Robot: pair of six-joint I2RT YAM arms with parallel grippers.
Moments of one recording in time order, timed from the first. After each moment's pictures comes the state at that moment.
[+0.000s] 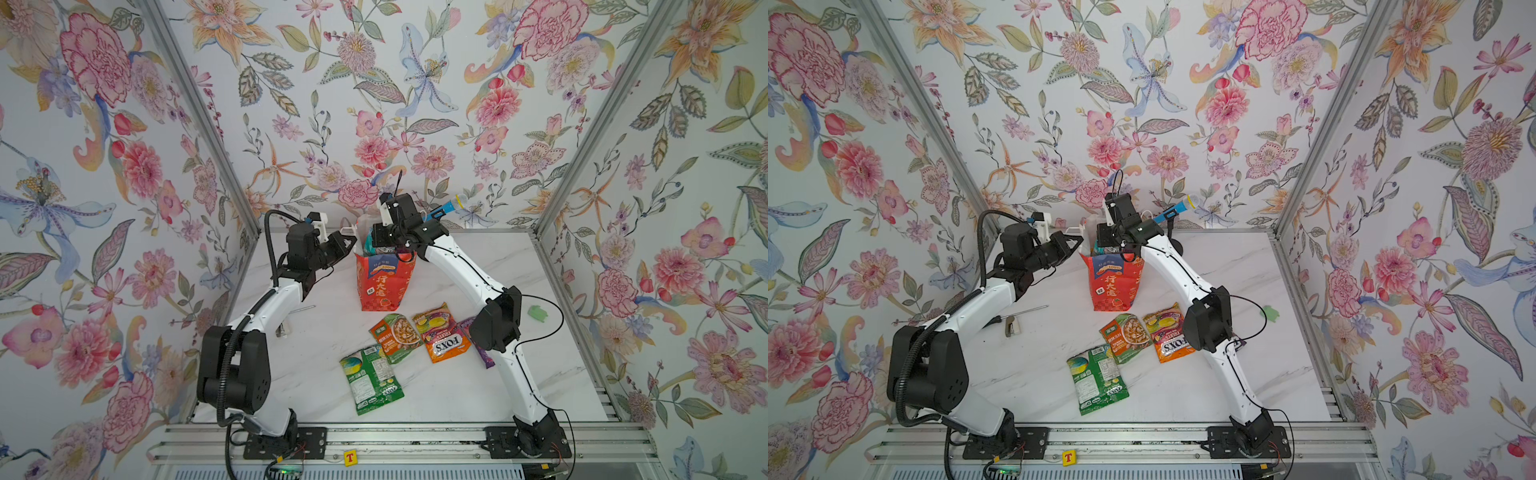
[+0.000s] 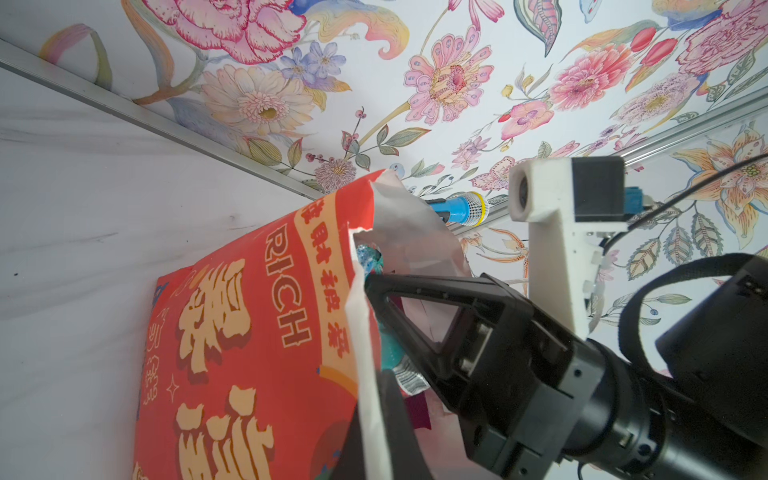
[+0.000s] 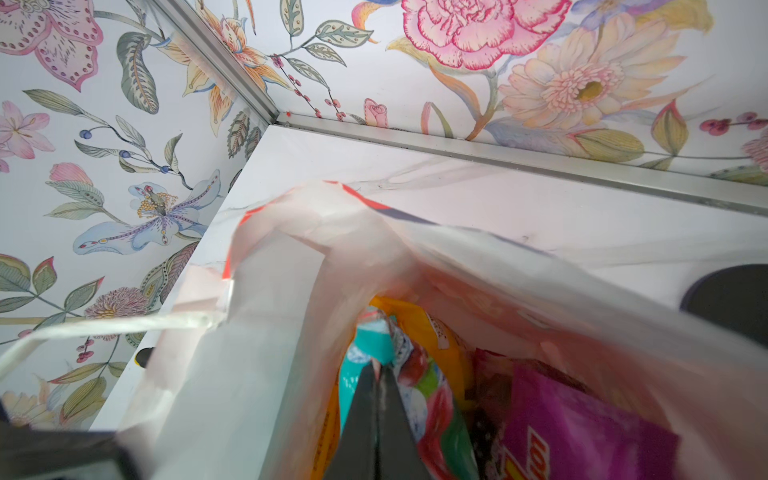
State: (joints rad) left arm -0.18 1.59 1.16 0.15 0.52 -0.83; right arm 0.67 2.39 2.51 -0.74 -0.10 0.37
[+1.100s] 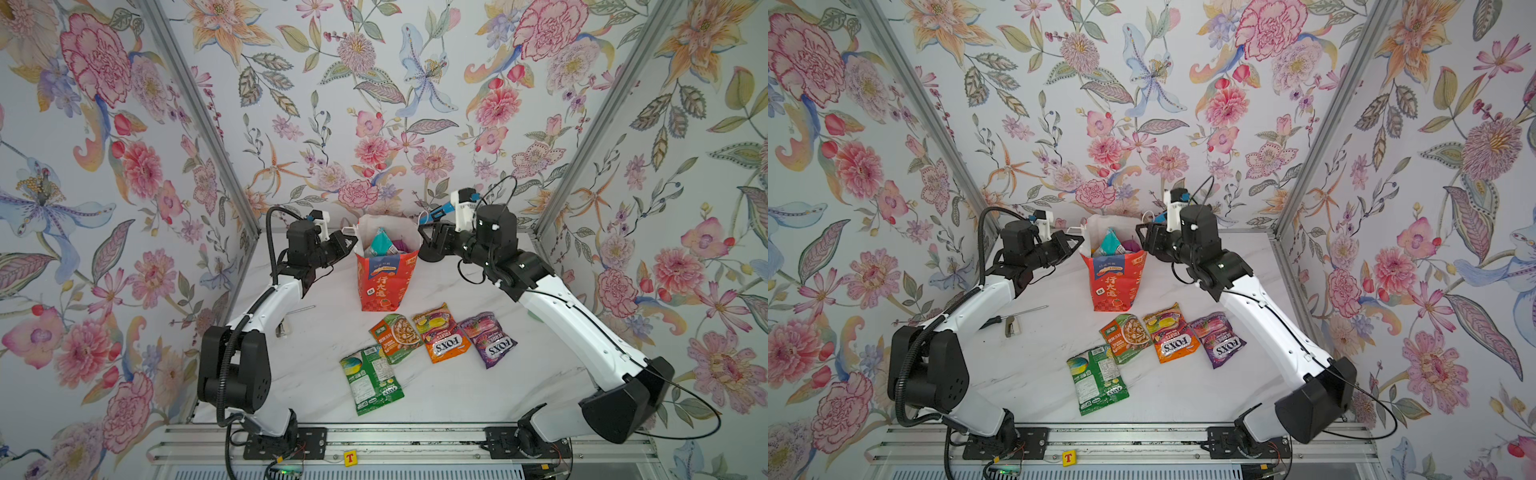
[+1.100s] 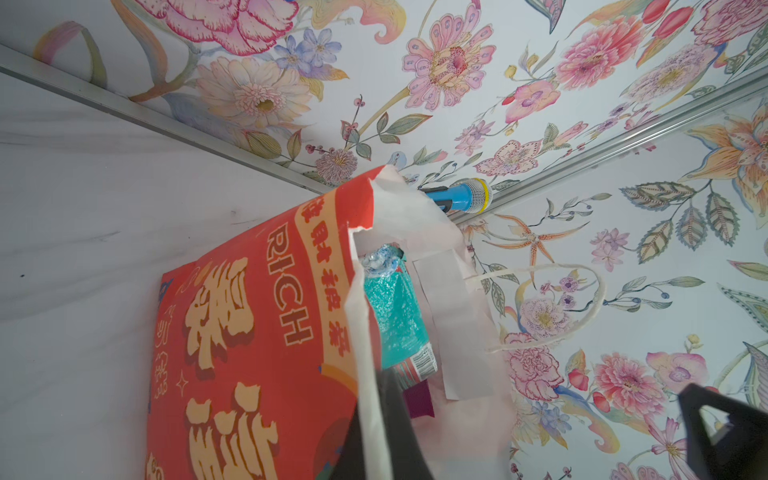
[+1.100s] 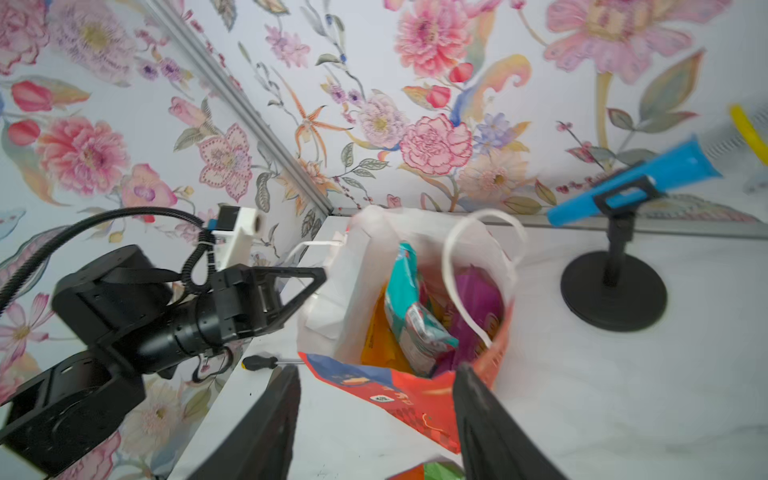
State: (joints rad) left arm -0.18 1.60 1.21 0.06 0.54 -0.76; right arm 0.53 1.38 1.36 -0.31 -0.13 0.51
